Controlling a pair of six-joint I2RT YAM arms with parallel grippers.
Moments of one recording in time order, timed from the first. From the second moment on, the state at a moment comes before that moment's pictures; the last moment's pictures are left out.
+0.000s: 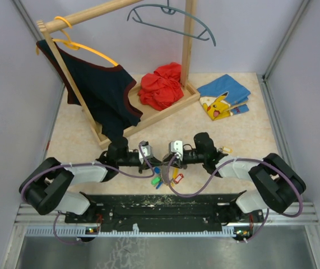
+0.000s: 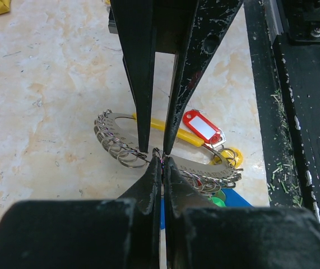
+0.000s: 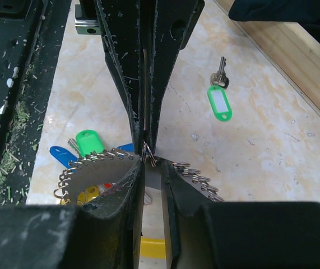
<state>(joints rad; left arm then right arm) -0.68 1.40 0.38 0.70 0.78 0.29 0.65 1.39 0.44 0.52 -0.83 -0.48</state>
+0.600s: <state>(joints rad) -0.68 1.43 0.39 0.71 0.84 0.28 0.64 1.41 0.44 0.54 -0.87 -0.46</state>
